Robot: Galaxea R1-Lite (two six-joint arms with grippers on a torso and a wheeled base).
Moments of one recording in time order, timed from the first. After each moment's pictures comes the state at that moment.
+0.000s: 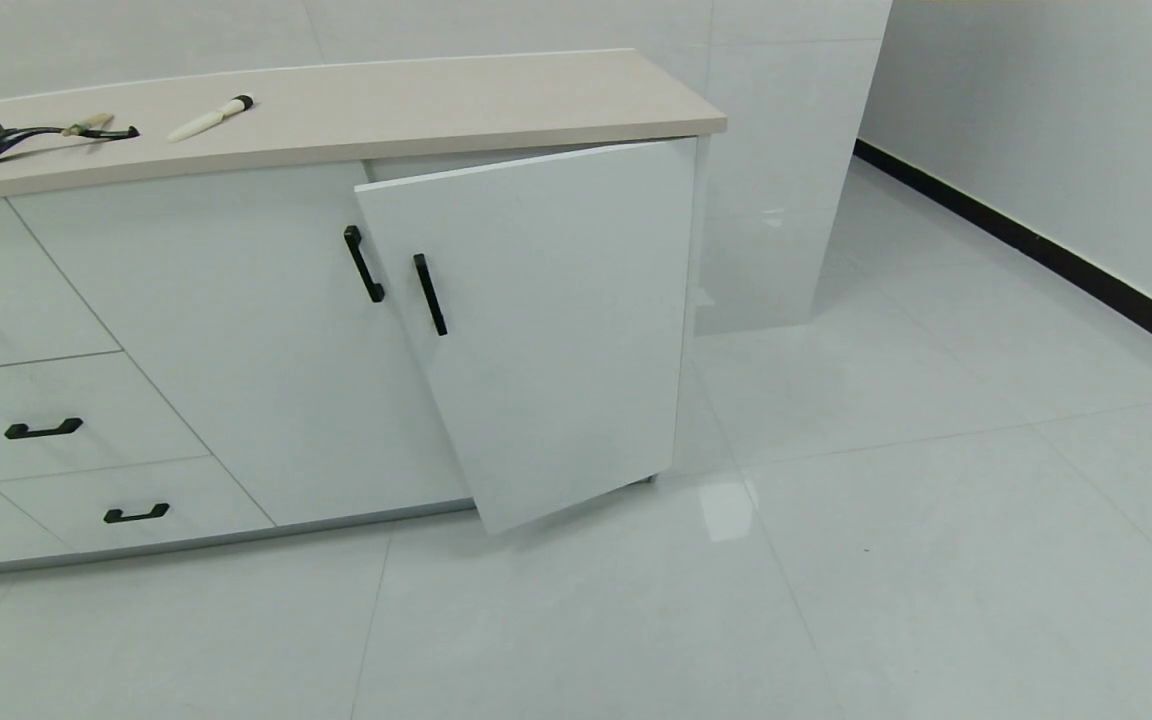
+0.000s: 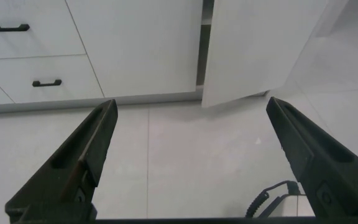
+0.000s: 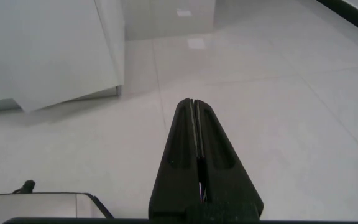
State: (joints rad) left arm 0.00 0.00 0.00 0.00 0.06 -0.03; right arm 0.00 0.00 0.00 0.00 -0.01 -0.01
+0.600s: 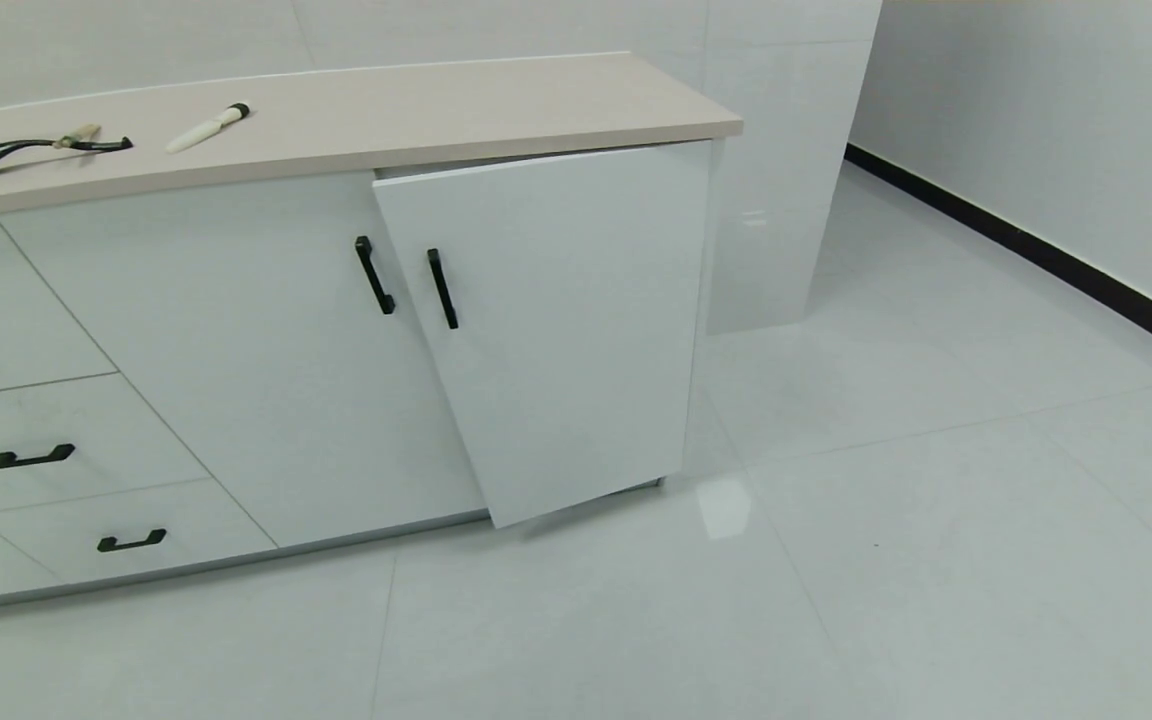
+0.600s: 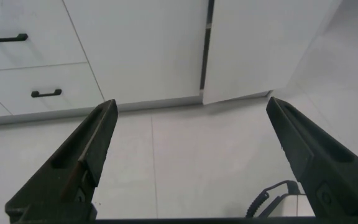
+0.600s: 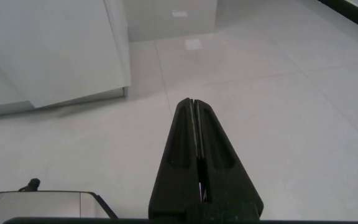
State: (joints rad) left arm 0.00 0.00 0.00 0.00 0.06 -0.03; right arm 0.00 0.00 0.00 0.00 0.00 -0.01
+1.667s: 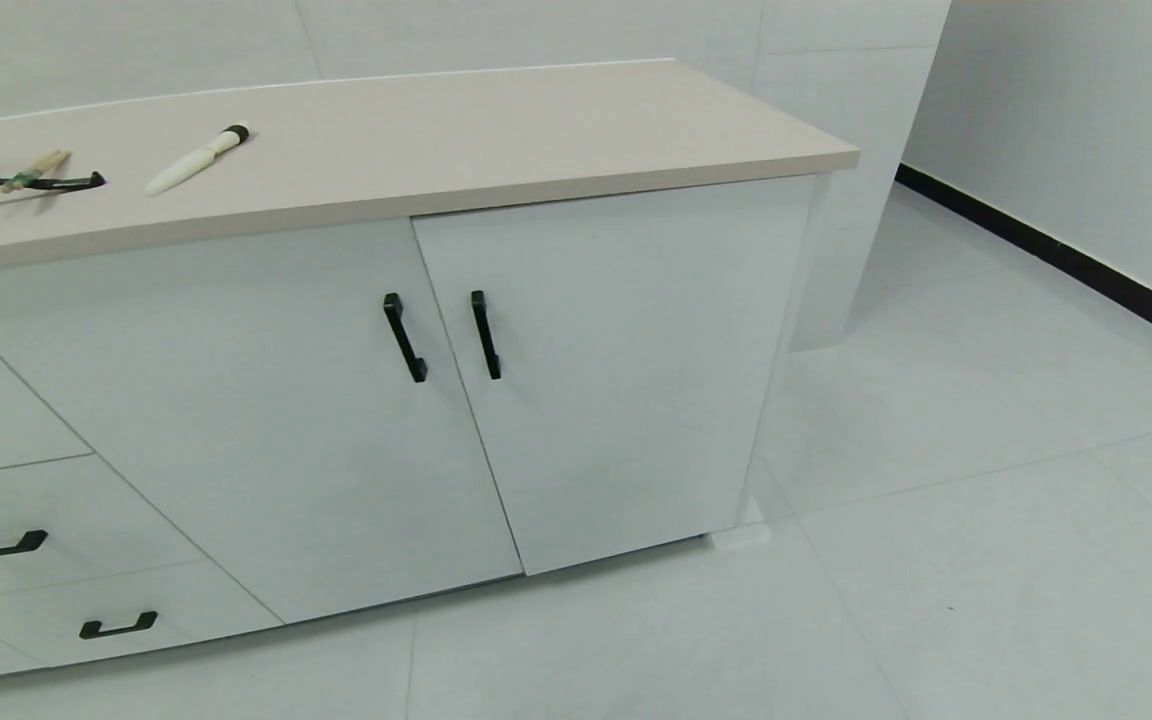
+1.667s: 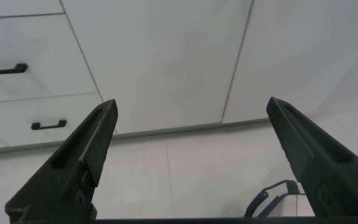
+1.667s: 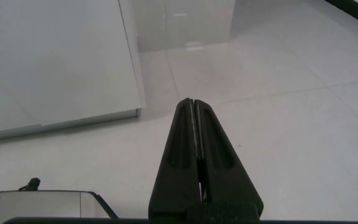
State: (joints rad) left arm 0.00 0.00 0.00 0.00 0.06 -0.03; right arm 0.00 0.00 0.00 0.00 0.00 -0.01
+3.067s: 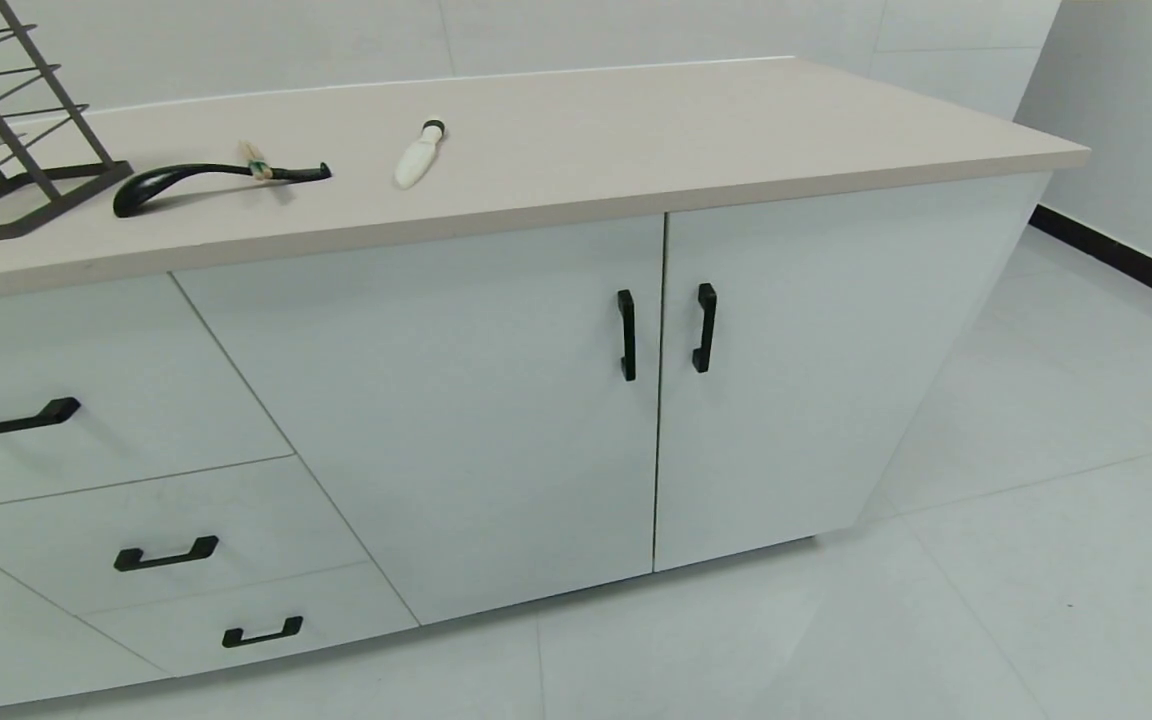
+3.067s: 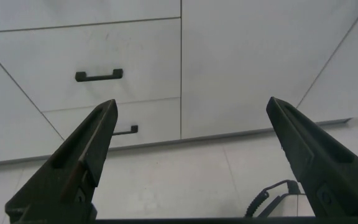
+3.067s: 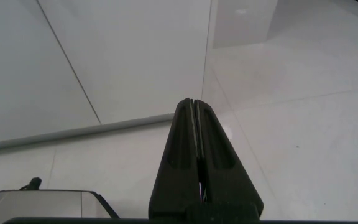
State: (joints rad) left arm 0.00 0.00 0.00 0.00 0.06 -0.03; right arm 0.00 0.00 0.00 0.00 0.00 -0.01
